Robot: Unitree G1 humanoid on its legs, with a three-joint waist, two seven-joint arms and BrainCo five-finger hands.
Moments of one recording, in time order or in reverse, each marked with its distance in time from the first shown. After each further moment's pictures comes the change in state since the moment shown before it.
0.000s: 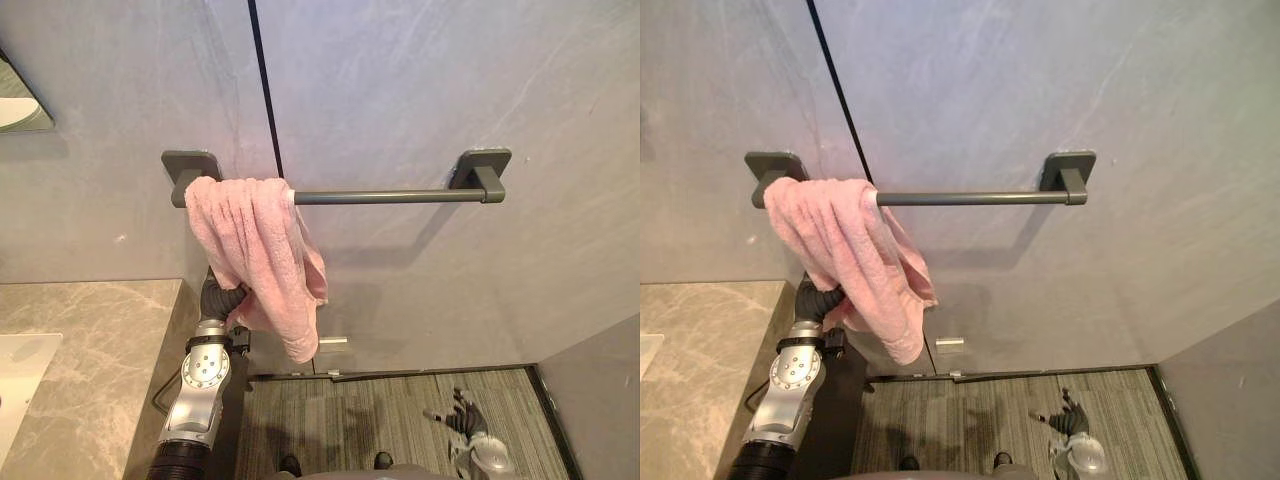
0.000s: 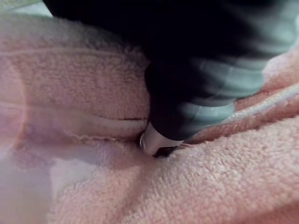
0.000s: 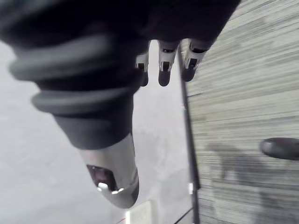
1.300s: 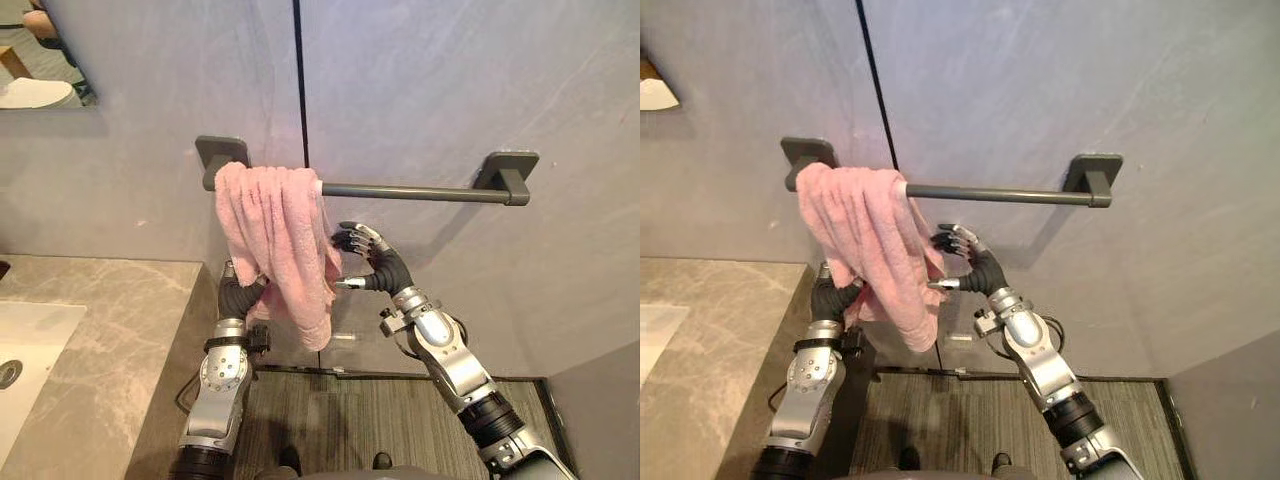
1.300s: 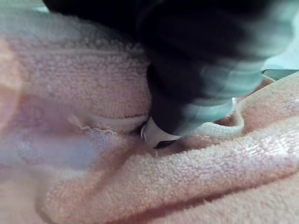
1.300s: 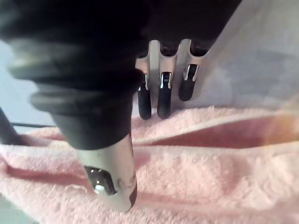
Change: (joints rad) left arm 0.029 -0.088 -0.077 -0.094 -0.024 -0.023 0.000; right arm -0.379 -0.082 0.464 -0.553 0.200 -0.122 0.108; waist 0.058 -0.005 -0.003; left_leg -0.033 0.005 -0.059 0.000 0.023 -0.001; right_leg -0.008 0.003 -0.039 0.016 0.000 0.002
